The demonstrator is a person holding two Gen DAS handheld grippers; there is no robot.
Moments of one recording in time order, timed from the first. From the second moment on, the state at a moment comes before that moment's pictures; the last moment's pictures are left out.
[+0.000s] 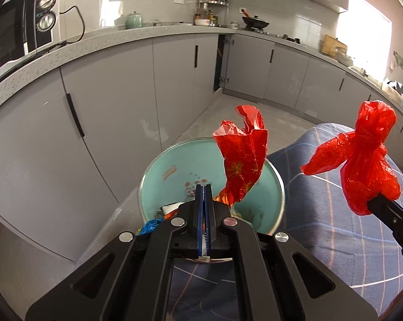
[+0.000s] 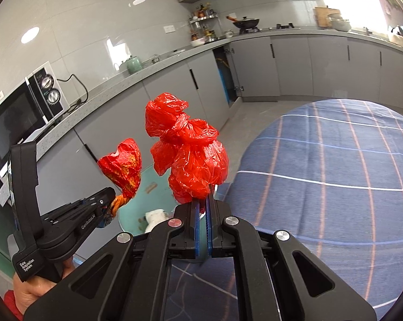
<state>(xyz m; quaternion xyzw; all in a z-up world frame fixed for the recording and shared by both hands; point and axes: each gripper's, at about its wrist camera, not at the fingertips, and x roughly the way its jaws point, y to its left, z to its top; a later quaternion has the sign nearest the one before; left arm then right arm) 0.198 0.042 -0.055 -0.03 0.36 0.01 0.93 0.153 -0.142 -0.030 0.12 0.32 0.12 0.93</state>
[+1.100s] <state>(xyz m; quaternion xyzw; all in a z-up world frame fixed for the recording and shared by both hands) 0.216 0.083 -0.073 -0.05 0.38 0.04 0.92 0.194 -0.089 -0.050 0.10 0.35 0.14 0.92</state>
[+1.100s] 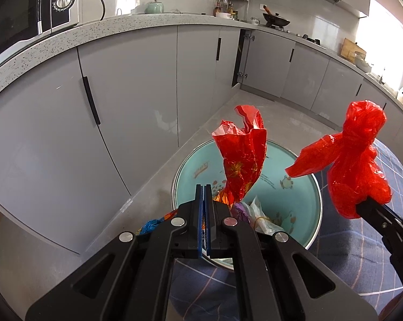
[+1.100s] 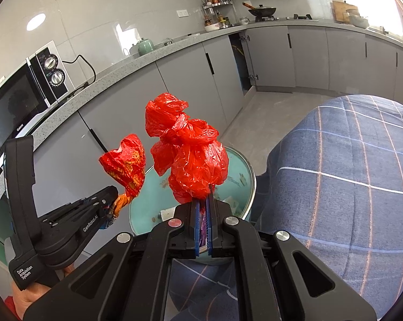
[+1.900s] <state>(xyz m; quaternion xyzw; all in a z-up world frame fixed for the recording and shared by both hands) 0.254 0.066 -0.098 -0.04 0.41 0.02 0.91 0.229 -0.088 -0.074 0.09 0.38 0.12 0.91</state>
